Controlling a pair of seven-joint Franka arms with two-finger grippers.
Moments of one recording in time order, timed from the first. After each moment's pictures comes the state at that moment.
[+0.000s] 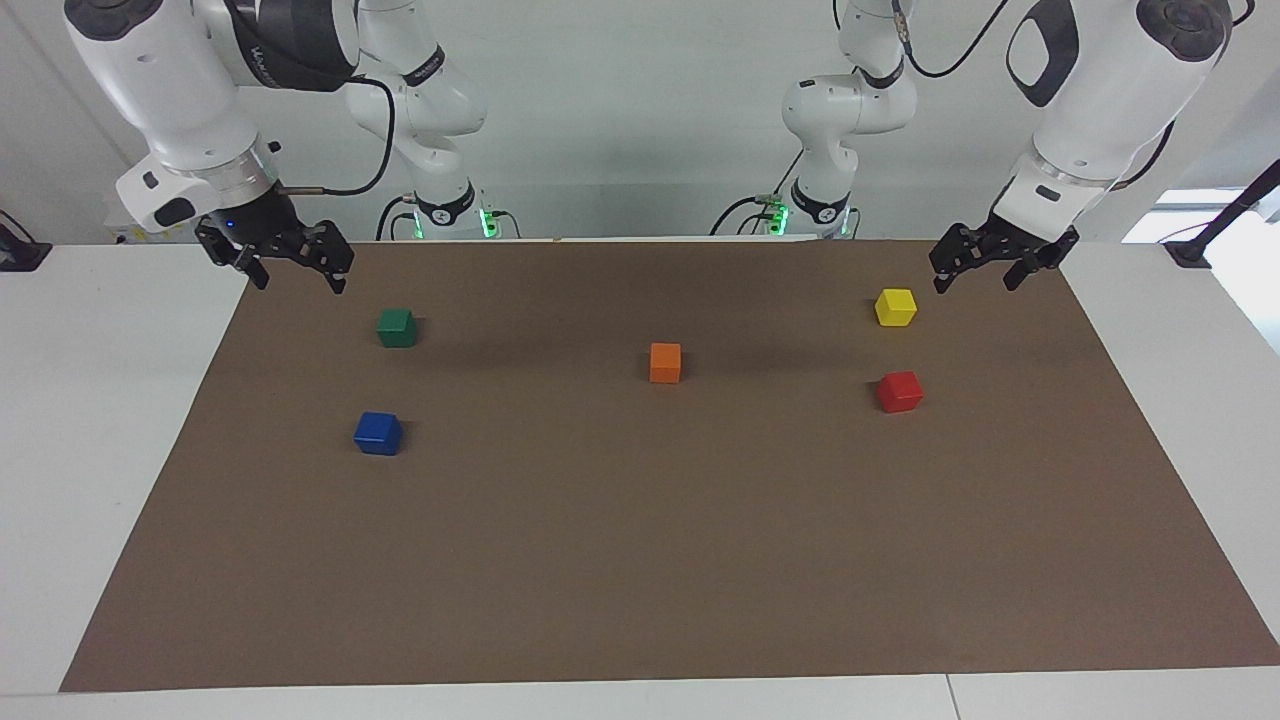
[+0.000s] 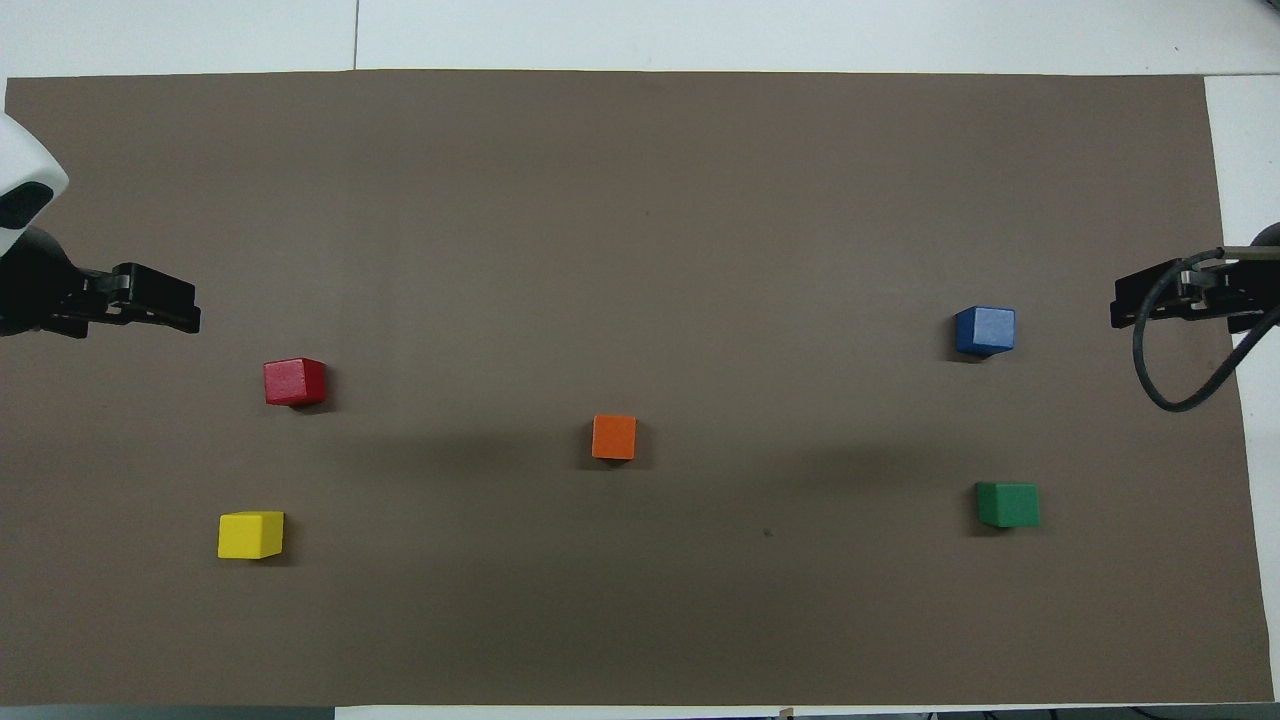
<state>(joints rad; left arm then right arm) 0.00 0.01 -0.08 -1.61 -0.01 1.57 -0.04 -0.09 -0.01 0.06 -1.64 -0.03 1.58 0.06</state>
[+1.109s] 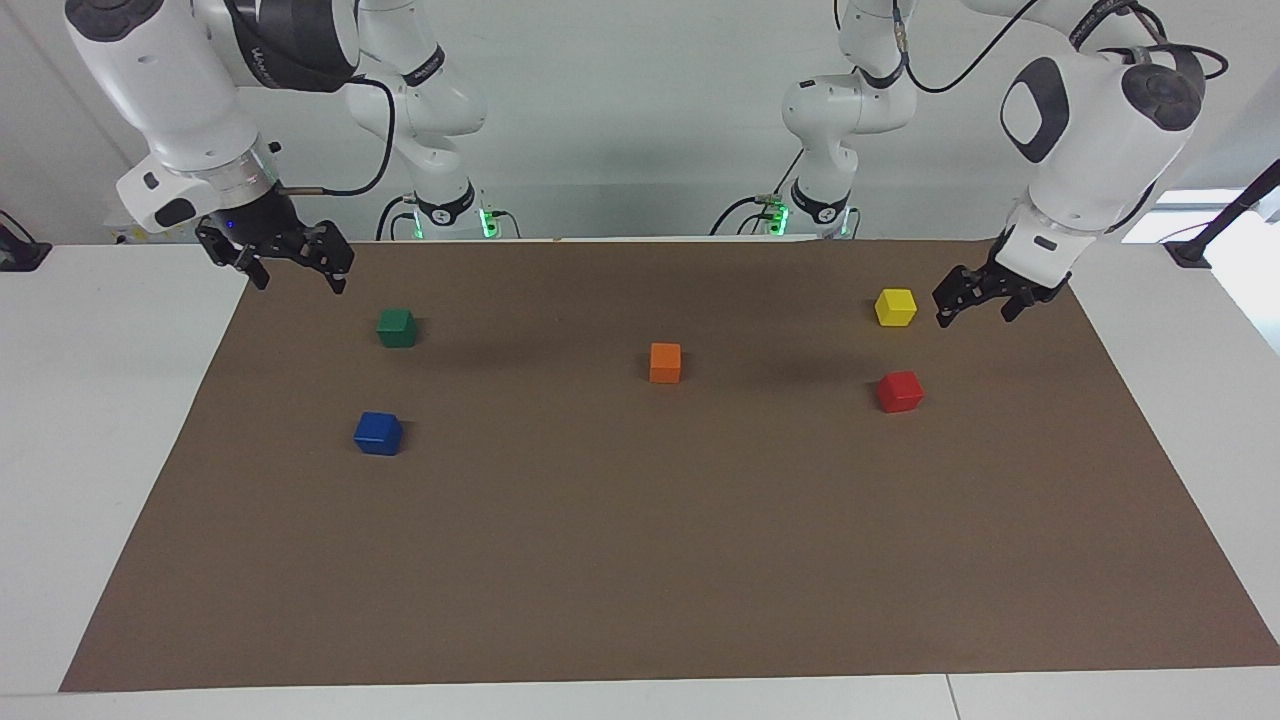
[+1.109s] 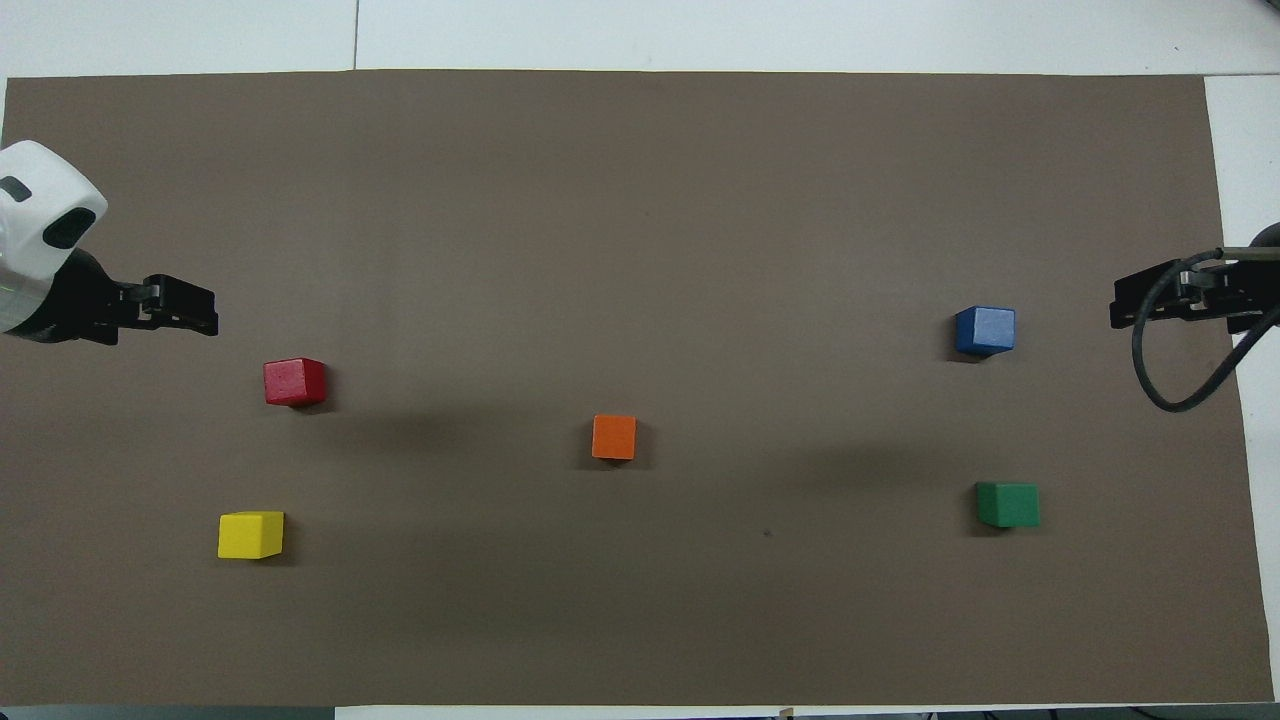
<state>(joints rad) 0.01 0.02 -0.04 -1.80 -0.01 1.77 -0.04 -0.08 -0.01 0.06 -1.64 -0.03 1.58 0.06</state>
